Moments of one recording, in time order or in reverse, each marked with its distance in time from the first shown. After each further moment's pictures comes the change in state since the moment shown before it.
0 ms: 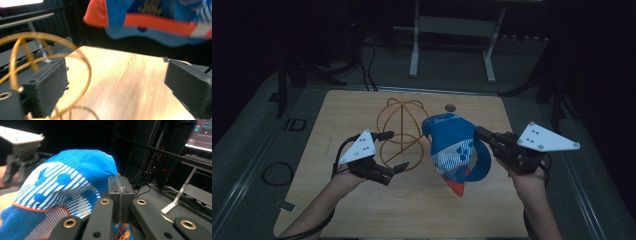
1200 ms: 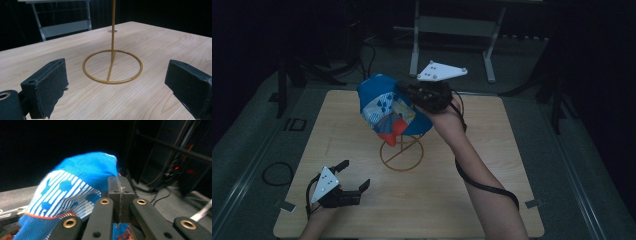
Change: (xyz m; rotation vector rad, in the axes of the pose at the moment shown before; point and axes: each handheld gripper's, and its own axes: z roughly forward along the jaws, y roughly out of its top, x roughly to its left) left arm -0.004 -0.139 -0.056 0.013 0.368 -0.161; right arm 0.013 0.068 0.202 0.078 0.133 -0.009
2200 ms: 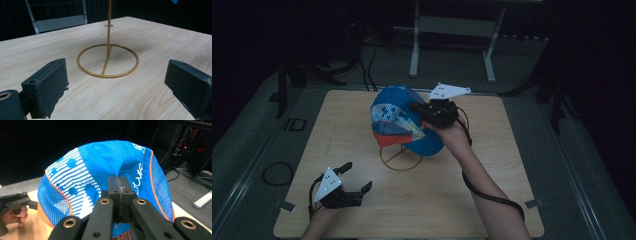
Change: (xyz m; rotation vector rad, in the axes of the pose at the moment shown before) left arm -0.001 -0.007 0.006 0.033 -0.032 -0.015; right arm -0.017 -0.066 -0.004 0.073 0.025 0.095
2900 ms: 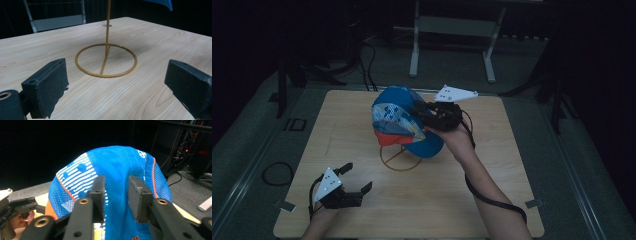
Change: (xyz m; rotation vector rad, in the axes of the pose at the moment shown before) left arm 0.000 -0.001 0.000 -0.009 -0.013 -0.008; right arm 0.004 -0.003 -0.010 -0.044 0.012 0.027
